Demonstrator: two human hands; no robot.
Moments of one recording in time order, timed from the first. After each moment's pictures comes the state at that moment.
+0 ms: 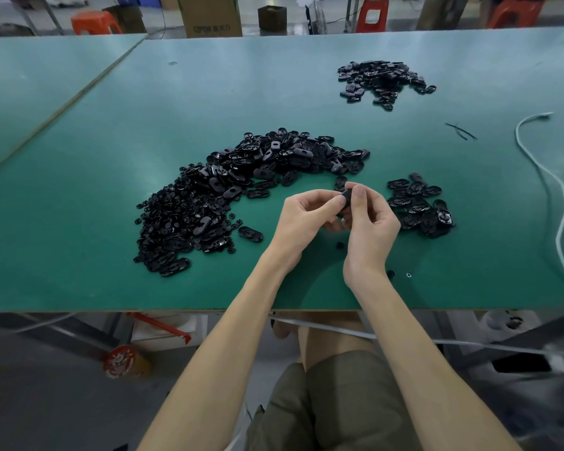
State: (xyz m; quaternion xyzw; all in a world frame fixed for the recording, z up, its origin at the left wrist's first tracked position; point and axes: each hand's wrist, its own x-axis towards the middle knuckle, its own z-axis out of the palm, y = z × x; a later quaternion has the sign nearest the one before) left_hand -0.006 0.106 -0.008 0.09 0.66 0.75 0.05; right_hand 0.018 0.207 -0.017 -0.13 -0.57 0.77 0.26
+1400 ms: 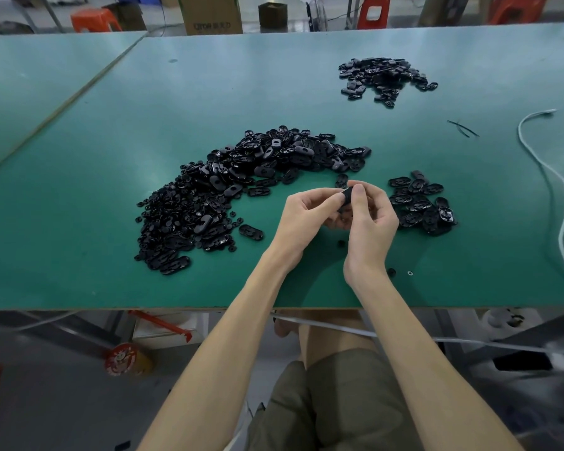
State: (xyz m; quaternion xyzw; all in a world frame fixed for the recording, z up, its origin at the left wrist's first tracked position) left_hand -0.006 0.106 -0.009 0.09 0.65 0.75 0.06; right_hand 0.019 0.203 -0.014 -0.14 -0.57 0.77 0.25
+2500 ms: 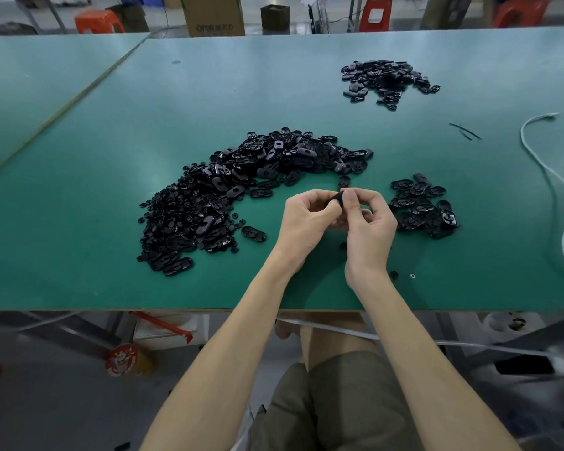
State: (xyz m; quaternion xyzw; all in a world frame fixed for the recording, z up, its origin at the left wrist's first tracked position) left_hand -0.001 0.109 -0.005 0.07 0.67 0.74 0.01; right_hand 0.017 0.203 -0.016 -0.14 -0.62 0.74 0.24
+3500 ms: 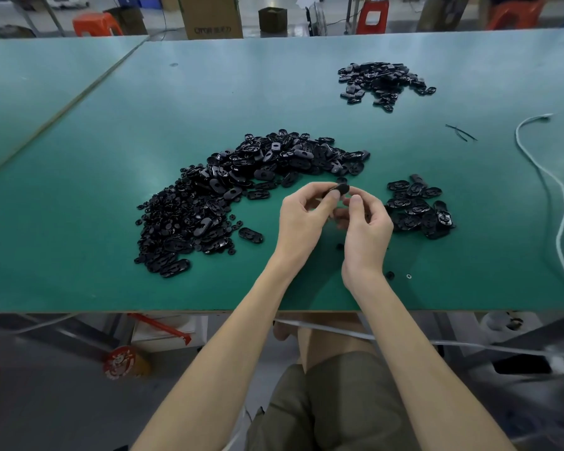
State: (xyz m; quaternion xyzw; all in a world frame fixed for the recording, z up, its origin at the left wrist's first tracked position) left_hand -0.002 0.112 -0.005 0.08 0.70 0.71 -0.07; right_hand 0.014 0.205 -0.020 -0.17 -0.60 0.74 0.24
